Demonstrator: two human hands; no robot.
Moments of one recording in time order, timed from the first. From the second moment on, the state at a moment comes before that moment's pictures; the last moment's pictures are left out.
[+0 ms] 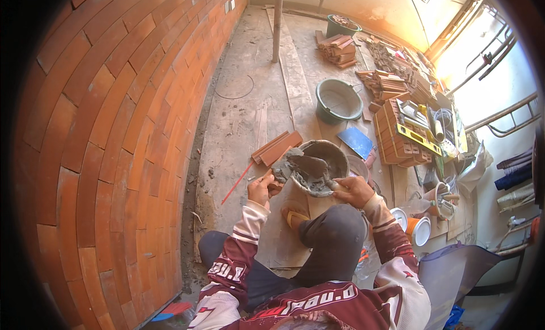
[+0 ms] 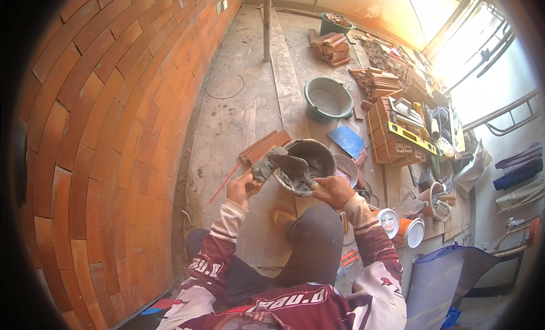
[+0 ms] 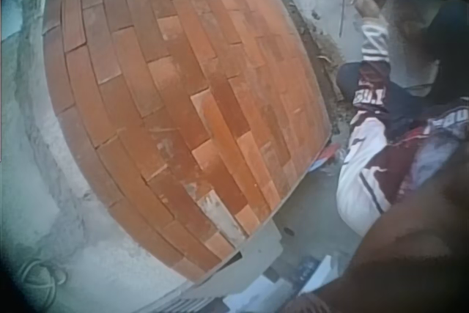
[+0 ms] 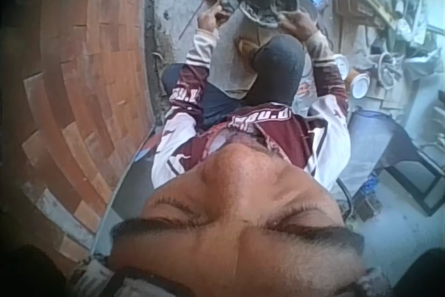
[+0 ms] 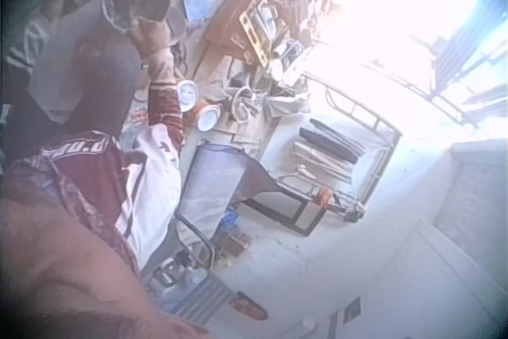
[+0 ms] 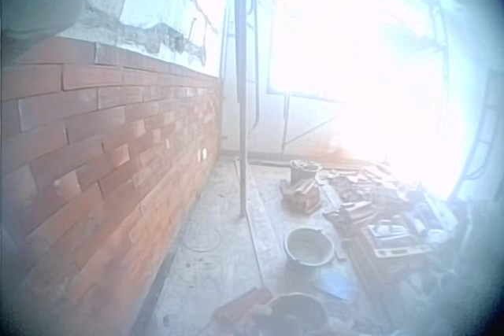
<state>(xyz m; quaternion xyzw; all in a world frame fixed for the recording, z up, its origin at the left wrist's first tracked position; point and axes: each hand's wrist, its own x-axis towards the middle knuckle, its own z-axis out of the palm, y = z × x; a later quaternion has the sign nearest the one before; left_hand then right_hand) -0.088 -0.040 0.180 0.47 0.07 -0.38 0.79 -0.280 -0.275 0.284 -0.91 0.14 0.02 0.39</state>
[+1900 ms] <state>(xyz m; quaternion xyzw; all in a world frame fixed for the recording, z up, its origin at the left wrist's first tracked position) -0.104 -0.026 0.177 0.28 0.04 -0.47 0.84 -0.278 -0.302 0.227 -0.59 0.26 -0.01 0.77</state>
